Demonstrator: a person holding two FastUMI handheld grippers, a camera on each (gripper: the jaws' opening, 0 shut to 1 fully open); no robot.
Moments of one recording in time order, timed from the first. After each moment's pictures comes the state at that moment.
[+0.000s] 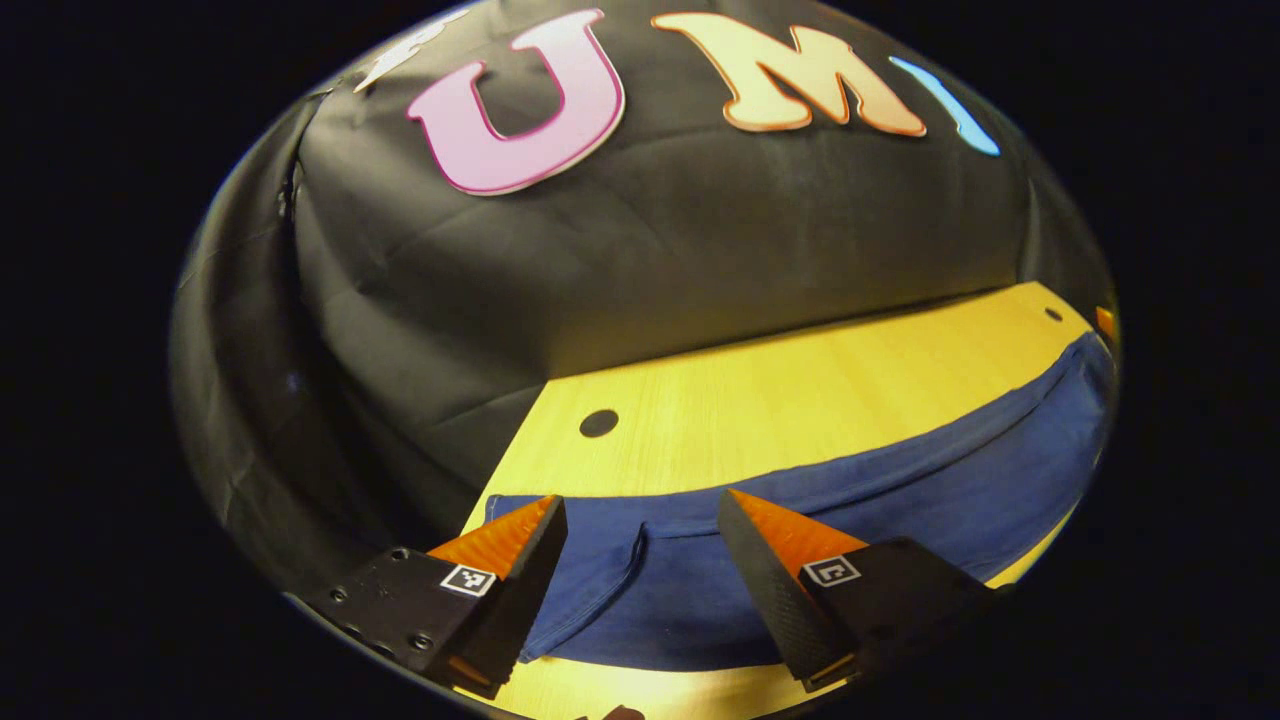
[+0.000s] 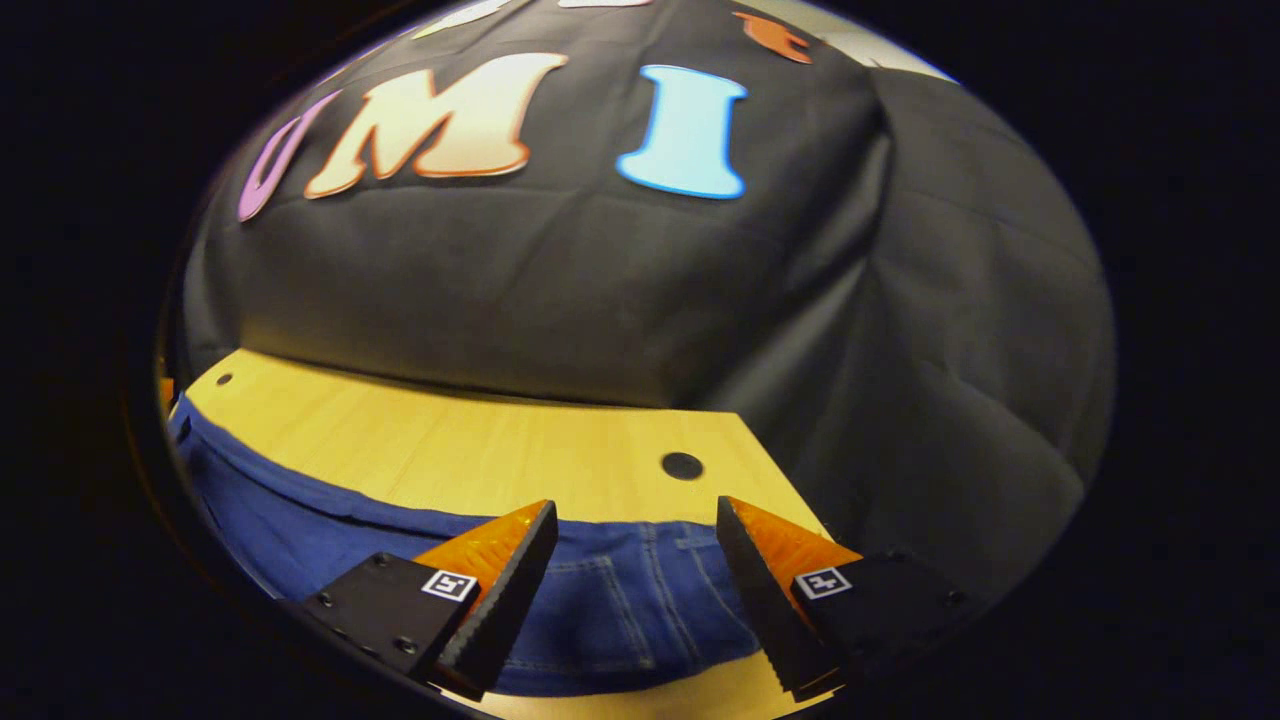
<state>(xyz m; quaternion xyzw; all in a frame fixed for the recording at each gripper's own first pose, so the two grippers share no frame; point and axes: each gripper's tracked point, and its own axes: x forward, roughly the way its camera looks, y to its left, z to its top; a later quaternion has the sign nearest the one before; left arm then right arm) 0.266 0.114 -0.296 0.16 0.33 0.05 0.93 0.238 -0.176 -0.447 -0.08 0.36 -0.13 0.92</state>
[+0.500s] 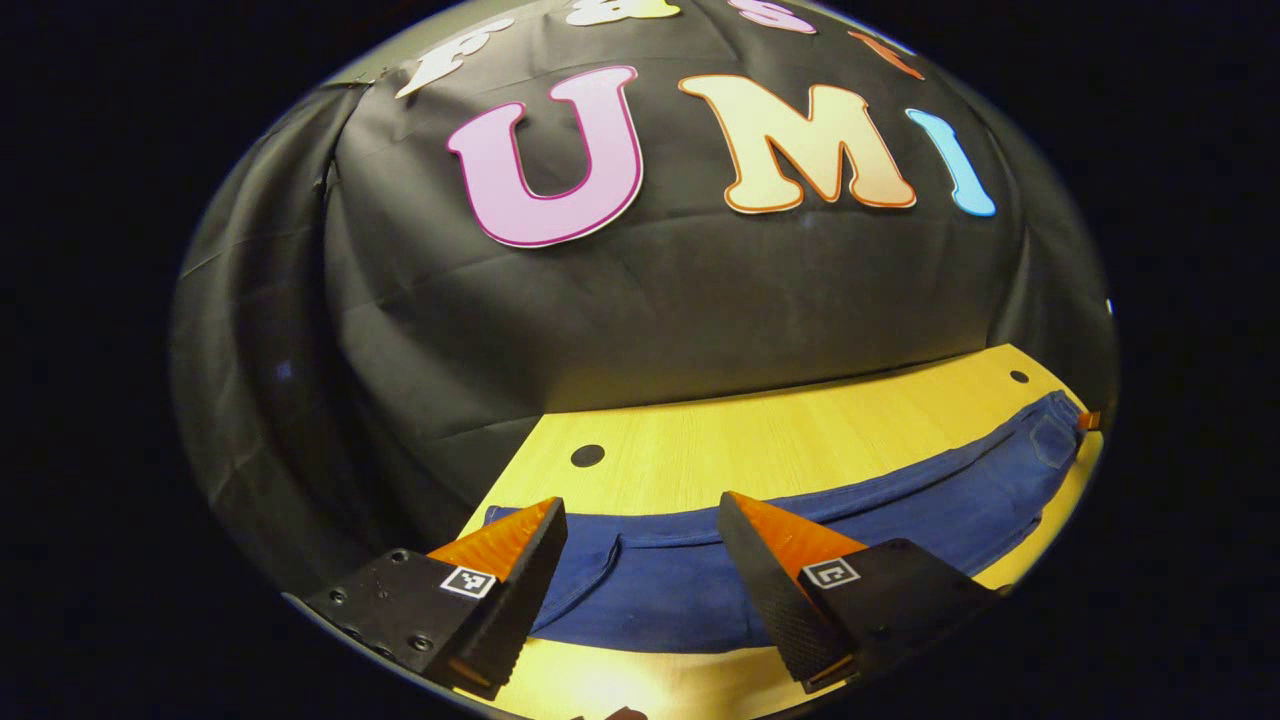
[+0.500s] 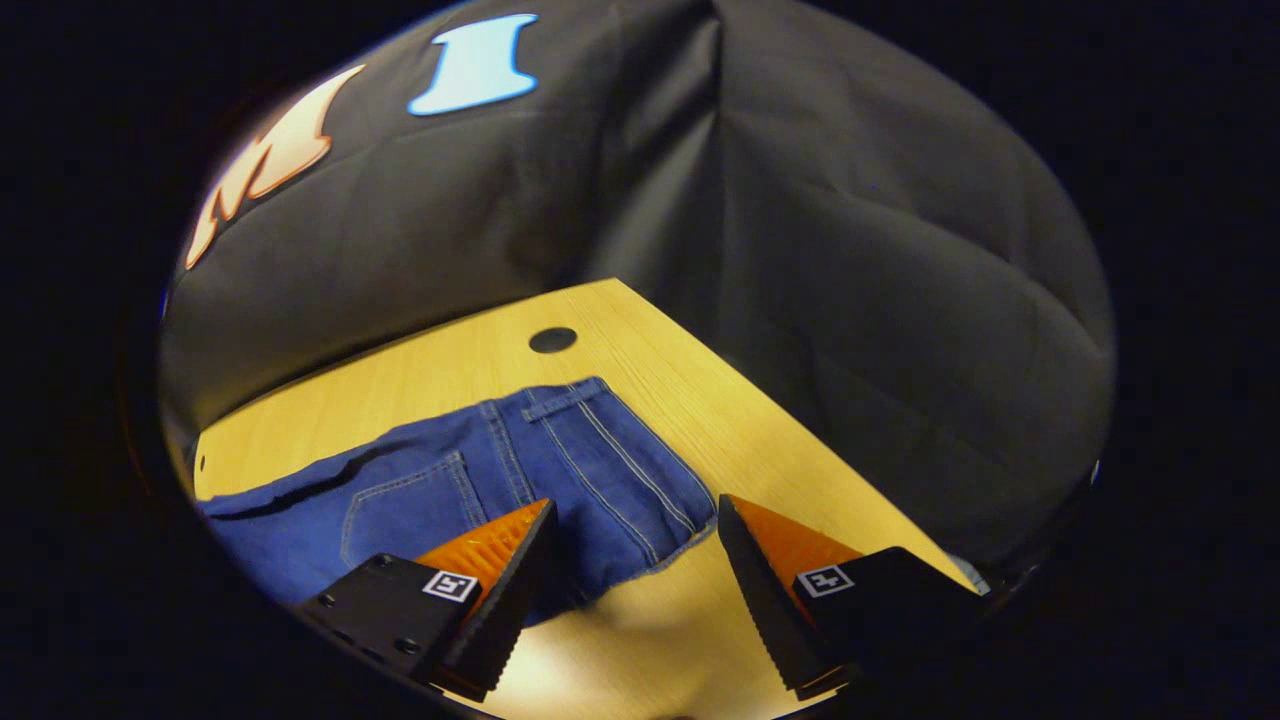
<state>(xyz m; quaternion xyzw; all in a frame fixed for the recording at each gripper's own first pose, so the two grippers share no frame) 0.238 0.092 -0.242 0.11 0.28 0.05 0.95 0.150 -0.256 -0.520 0.06 0.46 -0.26 0.84</state>
